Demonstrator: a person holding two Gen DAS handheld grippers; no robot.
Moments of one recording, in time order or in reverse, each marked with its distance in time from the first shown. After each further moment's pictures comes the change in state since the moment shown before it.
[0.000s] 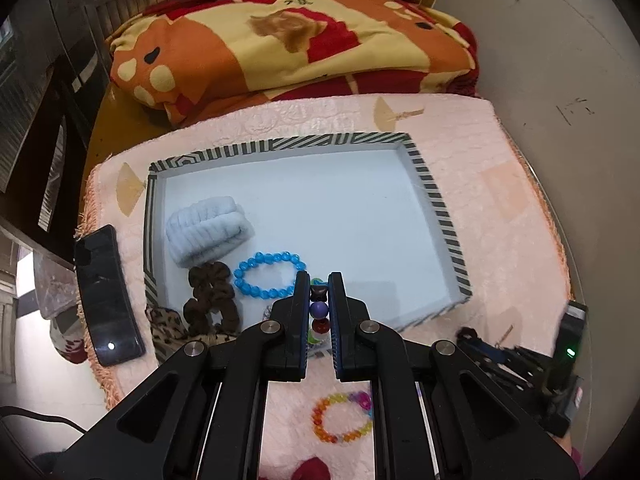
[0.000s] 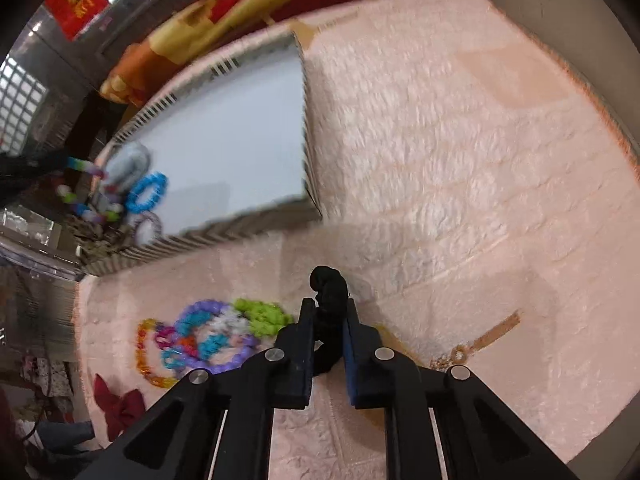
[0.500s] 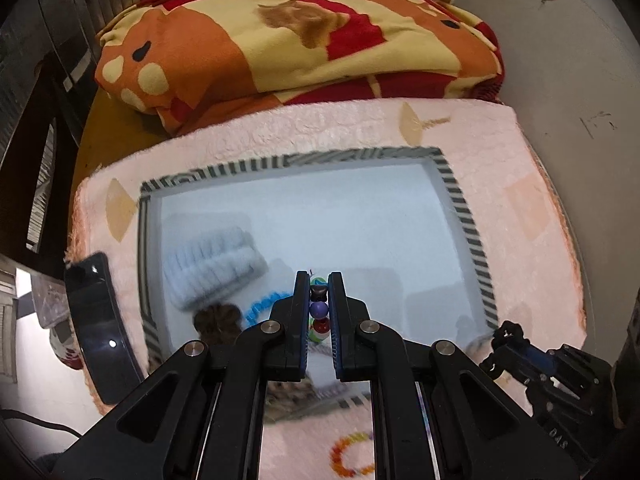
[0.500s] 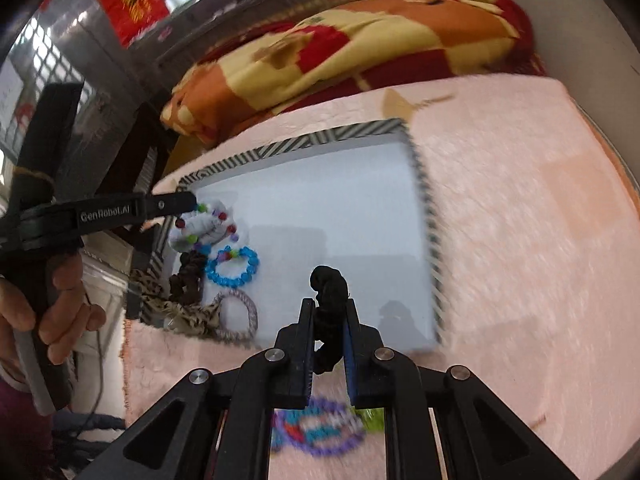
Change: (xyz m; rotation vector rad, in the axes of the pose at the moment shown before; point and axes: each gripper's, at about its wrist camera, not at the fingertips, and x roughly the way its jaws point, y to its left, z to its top) left arm 0.038 0.023 0.038 -0.009 0.019 0.021; right arm -0.003 0.084 0.073 -0.129 -0.073 0.079
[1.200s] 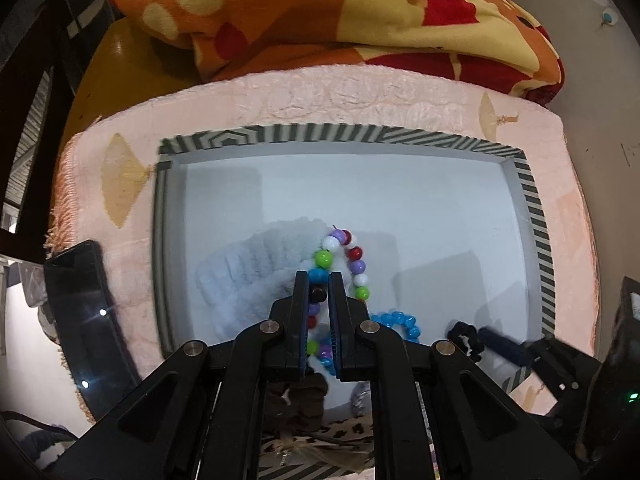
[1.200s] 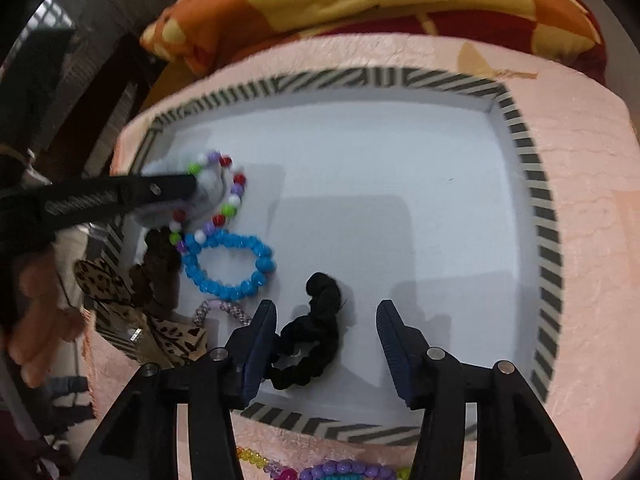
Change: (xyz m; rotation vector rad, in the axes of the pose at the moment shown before) left arm 0.063 0.068 0.007 -0.092 0.108 -0.026; right arm 0.090 0.036 0.026 -0.071 0.177 -0.058
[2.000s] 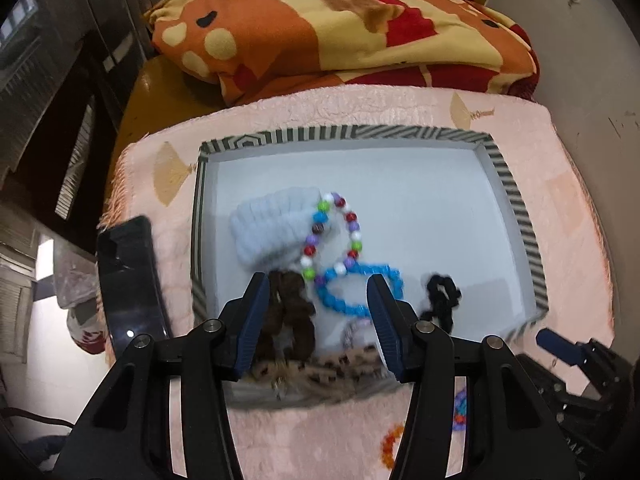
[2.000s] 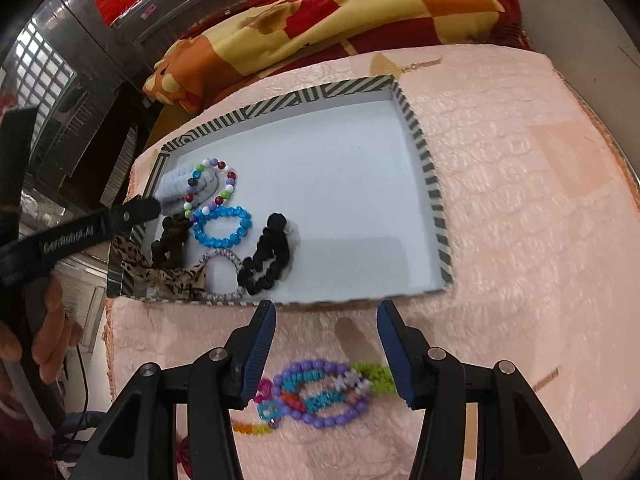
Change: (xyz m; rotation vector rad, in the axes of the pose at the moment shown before) left arm -0.060 -0.033 -0.059 0.046 -0.133 0.120; right arm -0.074 -0.033 -0.079 0.121 -0.120 0.001
